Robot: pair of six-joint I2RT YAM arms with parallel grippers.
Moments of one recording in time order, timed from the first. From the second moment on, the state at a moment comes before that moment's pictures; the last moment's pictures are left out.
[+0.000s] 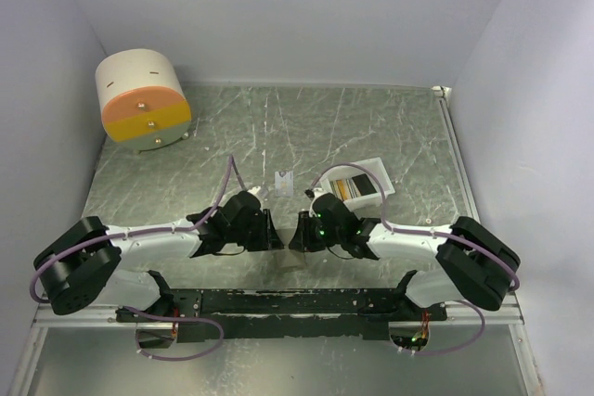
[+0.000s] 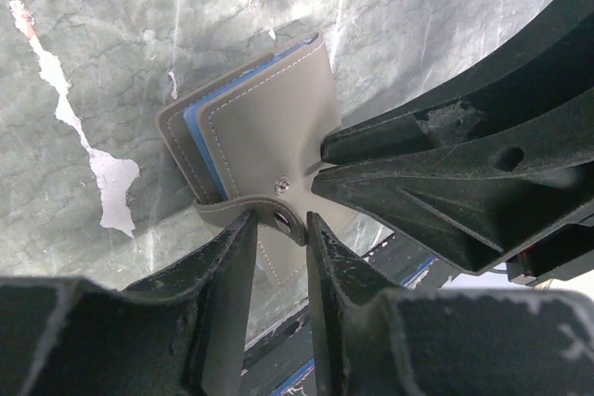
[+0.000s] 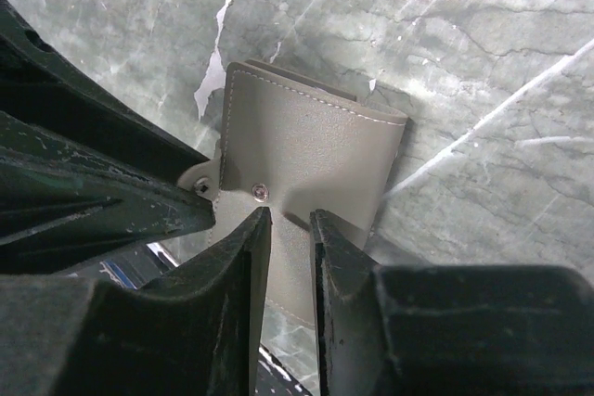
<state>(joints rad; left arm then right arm) -0.93 1.32 0.52 0.02 0.13 -0.95 0.90 1.35 0.46 0.13 -0.17 0.72</state>
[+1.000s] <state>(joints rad) -0.93 1.28 0.58 -0.14 0.01 -0.95 0.94 1.33 0.45 0.13 -0.12 0.76</state>
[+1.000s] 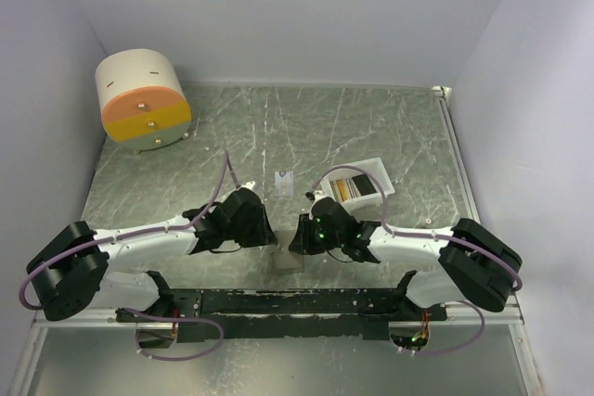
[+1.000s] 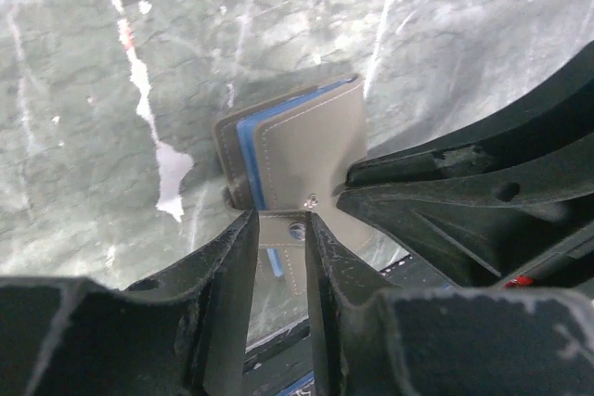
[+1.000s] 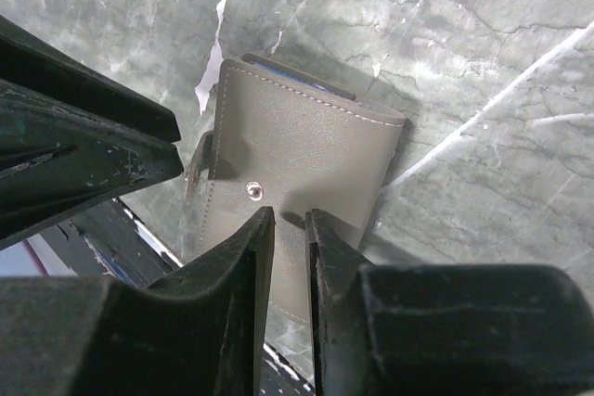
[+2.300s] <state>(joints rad) -0.85 1.28 0.42 0.05 0.12 -0.92 1.06 1.43 0.59 0.02 0.04 0.73</state>
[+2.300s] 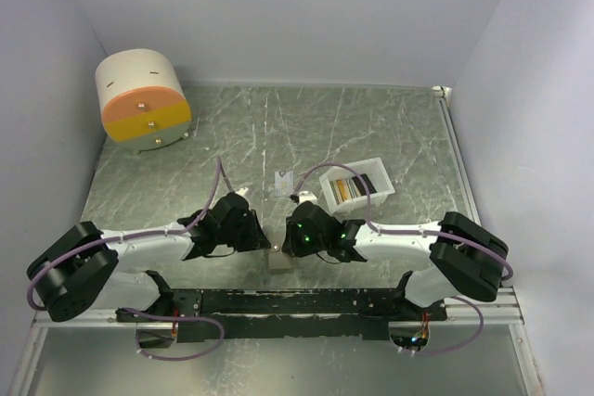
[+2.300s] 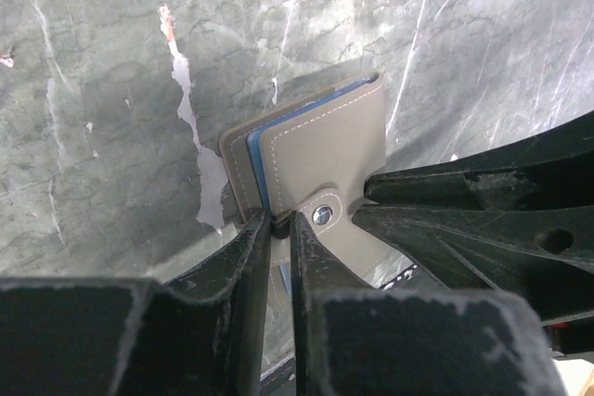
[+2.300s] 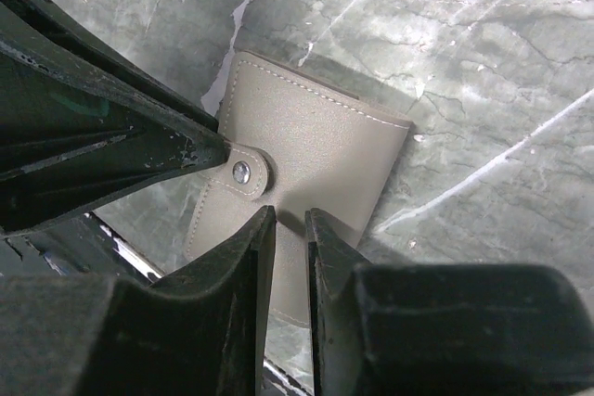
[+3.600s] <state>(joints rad) -0.85 1.31 0.45 0.05 0.14 -0.93 1.05 1.43 0.54 0.15 0.01 0.89</state>
